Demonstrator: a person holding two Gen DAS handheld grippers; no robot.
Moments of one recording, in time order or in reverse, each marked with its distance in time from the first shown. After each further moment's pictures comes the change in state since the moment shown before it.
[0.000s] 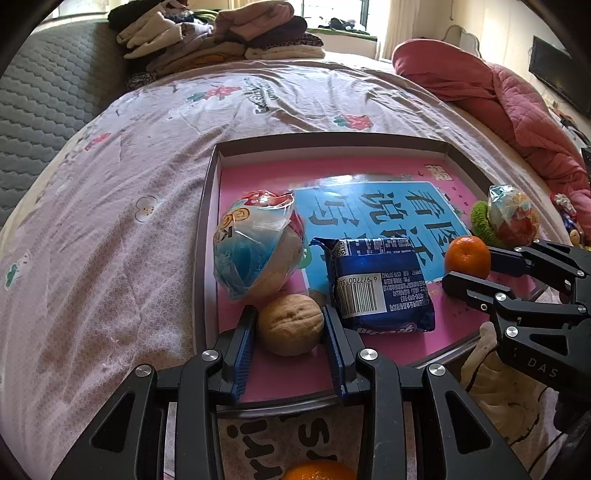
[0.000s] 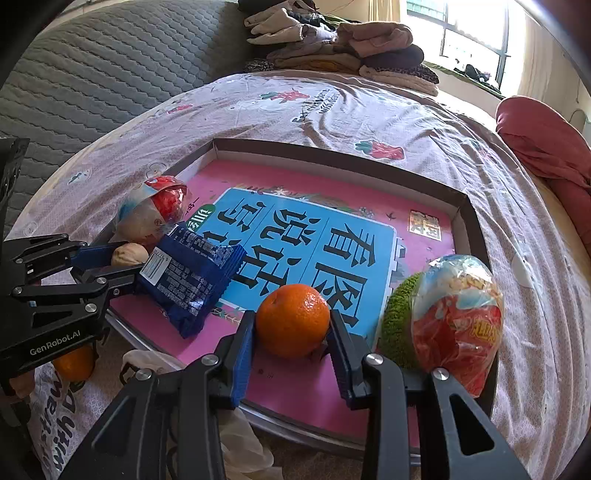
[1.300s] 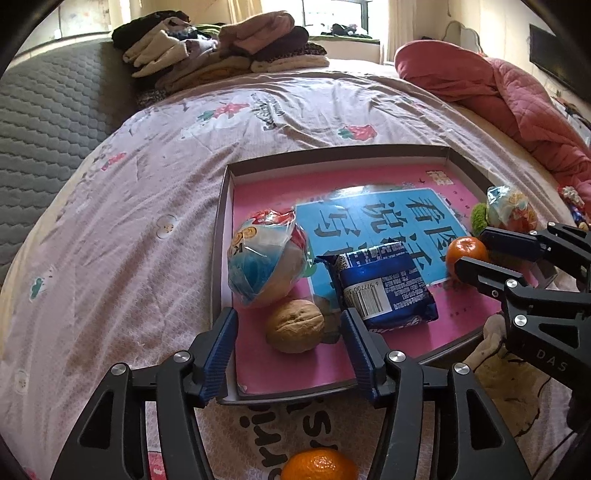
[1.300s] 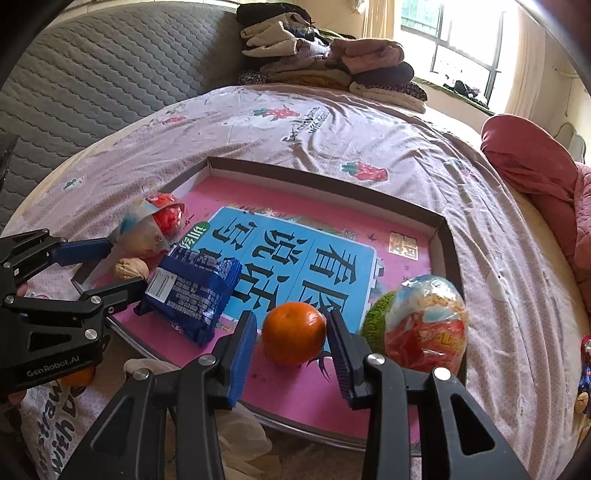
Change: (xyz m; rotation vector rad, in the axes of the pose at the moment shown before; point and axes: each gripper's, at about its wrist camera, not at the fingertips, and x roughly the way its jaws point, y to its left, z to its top) left arm -0.022 -0.009 0.000 0.037 -0.044 0.079; right arm -0.020 0.004 0.006 -0.018 -0.060 -0.069
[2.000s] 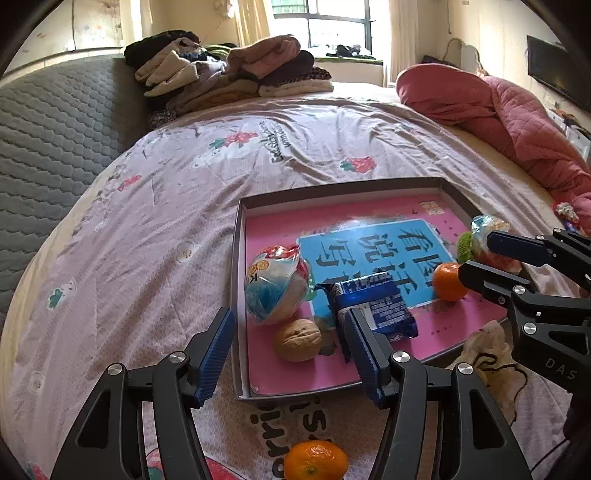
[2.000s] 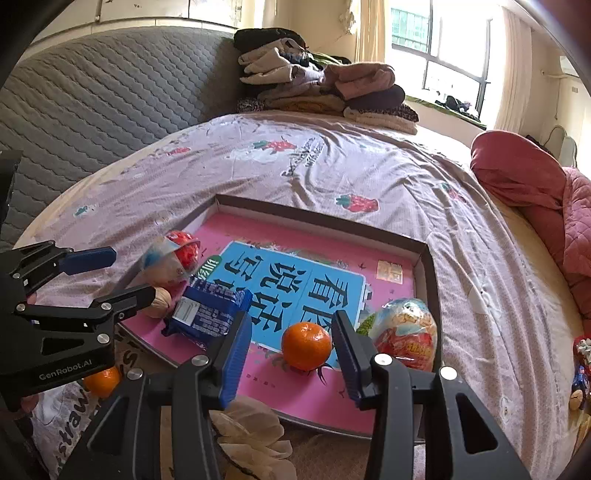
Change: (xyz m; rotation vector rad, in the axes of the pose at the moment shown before) left arm -0.037 0.000 0.007 -0.012 -0.090 0.023; right arm -0.039 0.002 0.009 0.021 -0.104 0.000
